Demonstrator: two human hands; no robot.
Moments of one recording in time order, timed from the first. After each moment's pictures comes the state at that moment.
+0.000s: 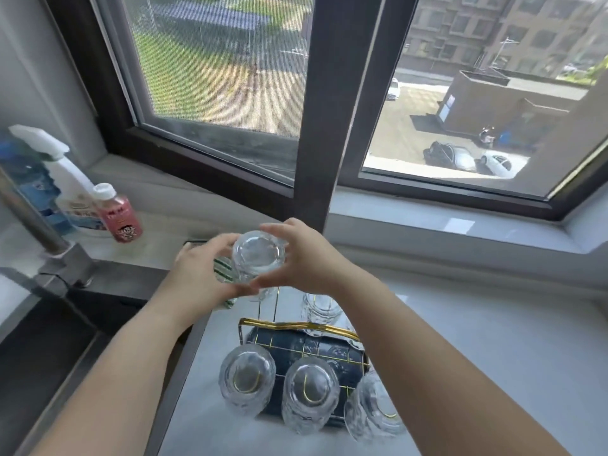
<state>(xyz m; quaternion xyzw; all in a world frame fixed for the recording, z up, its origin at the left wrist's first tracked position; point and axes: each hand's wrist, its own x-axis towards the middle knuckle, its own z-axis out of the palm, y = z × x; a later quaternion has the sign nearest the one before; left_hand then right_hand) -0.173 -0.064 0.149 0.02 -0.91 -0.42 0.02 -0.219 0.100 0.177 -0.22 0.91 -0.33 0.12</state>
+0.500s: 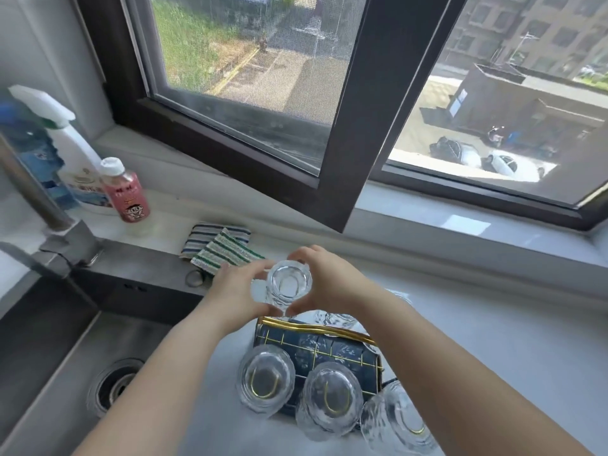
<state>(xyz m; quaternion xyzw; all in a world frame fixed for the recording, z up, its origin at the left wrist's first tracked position) -0.192 -0.060 0.076 0.03 -0.90 -0.42 -0.08 -0.229 0.101 0.130 -0.21 0.94 -0.17 0.18</state>
